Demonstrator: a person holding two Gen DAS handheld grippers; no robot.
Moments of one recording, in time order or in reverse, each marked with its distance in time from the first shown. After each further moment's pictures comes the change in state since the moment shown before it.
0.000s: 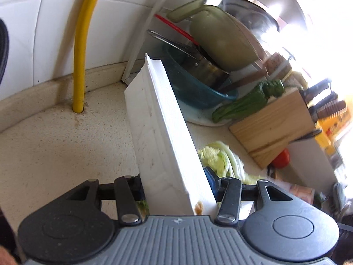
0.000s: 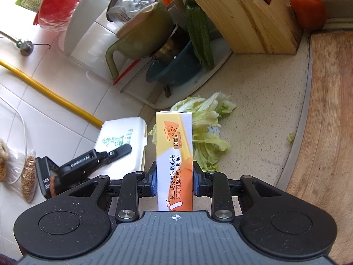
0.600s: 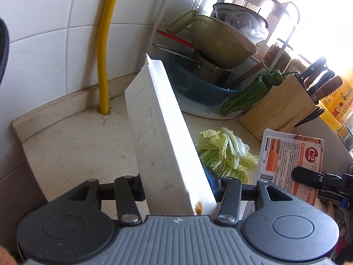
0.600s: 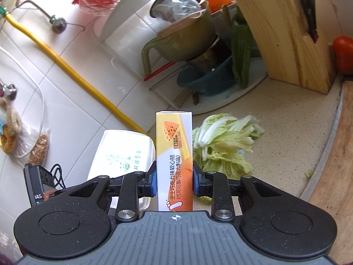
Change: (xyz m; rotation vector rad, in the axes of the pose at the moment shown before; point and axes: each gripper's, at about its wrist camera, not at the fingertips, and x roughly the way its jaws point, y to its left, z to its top) left arm -0.054 -0.023 -0.038 0.072 -0.062 0.148; right arm 0.004 0.036 0.016 -0.196 0.015 0.062
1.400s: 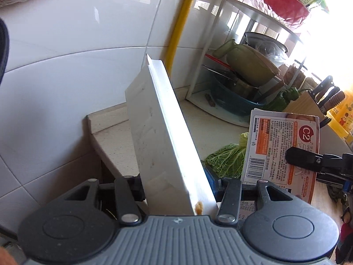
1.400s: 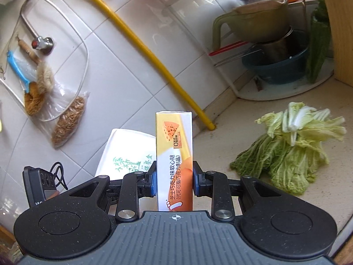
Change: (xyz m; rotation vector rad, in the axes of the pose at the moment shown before) left arm -0.096 0.074 -0.033 -0.034 -0.077 0.101; right arm 0.040 0.104 -0.034 -0.144 0.079 0.121
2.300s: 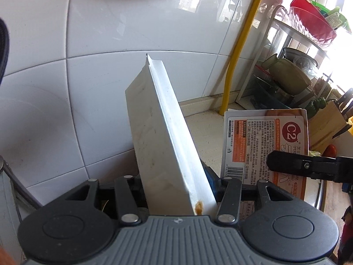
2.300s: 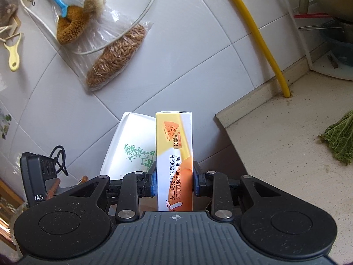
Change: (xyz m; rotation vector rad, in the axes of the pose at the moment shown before) left arm -0.069 0.093 -0.038 -0.070 -0.033 0.142; right arm 0.080 0.116 -0.048 -0.142 0.175 0.111
